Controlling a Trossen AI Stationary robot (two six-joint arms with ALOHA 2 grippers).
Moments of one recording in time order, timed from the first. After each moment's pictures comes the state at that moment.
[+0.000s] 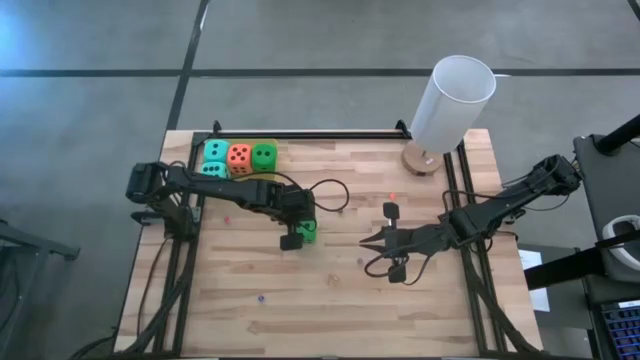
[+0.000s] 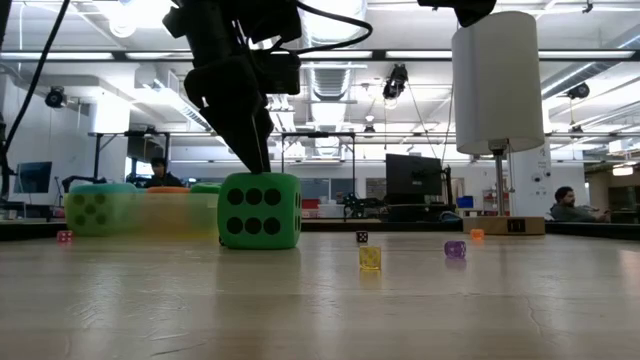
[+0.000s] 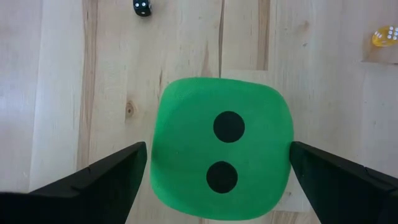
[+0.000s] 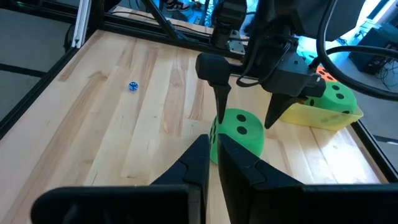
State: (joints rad) left arm 0.02 1.68 1.15 -0.65 -0.02 -0.02; right arm 0.45 1.21 0.84 -0.09 0.45 0.03
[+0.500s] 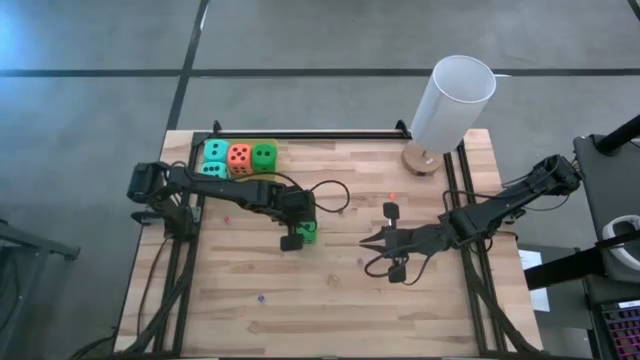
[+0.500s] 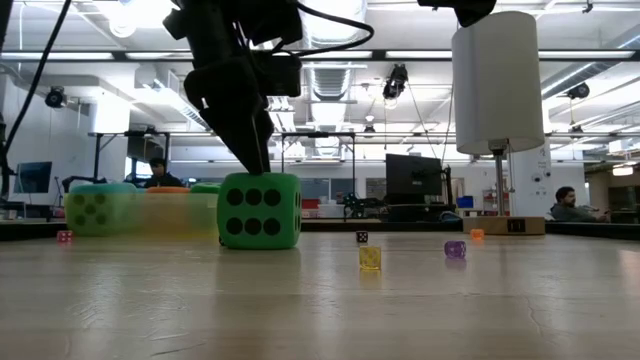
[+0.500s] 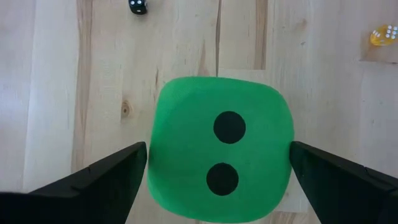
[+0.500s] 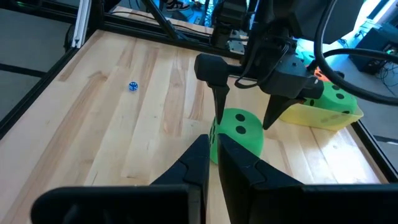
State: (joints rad) left arm 0.02 1.70 1.15 -0.65 -0.02 -0.03; right arm 0.45 1.21 0.84 -0.09 0.45 0.03
